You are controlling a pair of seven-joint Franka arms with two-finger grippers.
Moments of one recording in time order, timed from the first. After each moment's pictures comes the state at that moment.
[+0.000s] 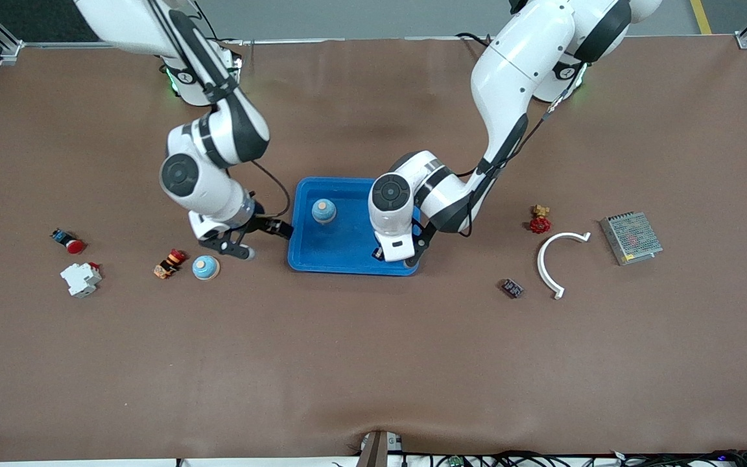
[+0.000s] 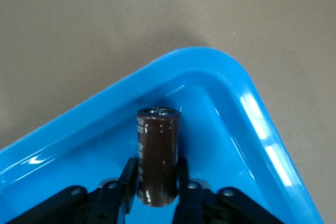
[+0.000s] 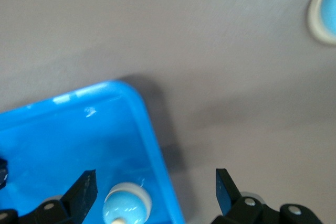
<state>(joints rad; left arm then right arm) -0.61 0.86 -0.20 -1.44 0.16 2.24 -1.85 0.45 0.30 0.03 -2.12 0.27 2.44 0.61</state>
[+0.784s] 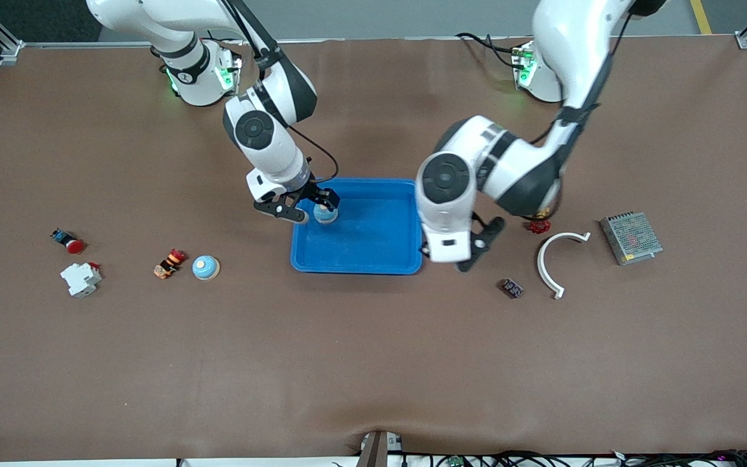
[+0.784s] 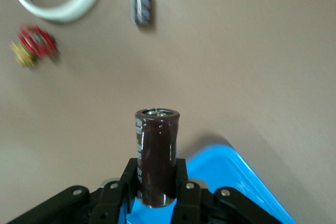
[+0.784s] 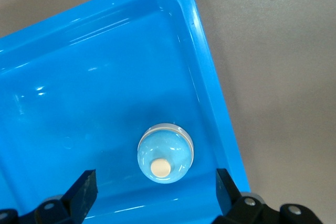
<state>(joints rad) -0.43 0.56 -0.18 -1.43 0.16 1.82 -1.45 0.65 0.30 0.03 -2.18 0.16 2.54 0.89</state>
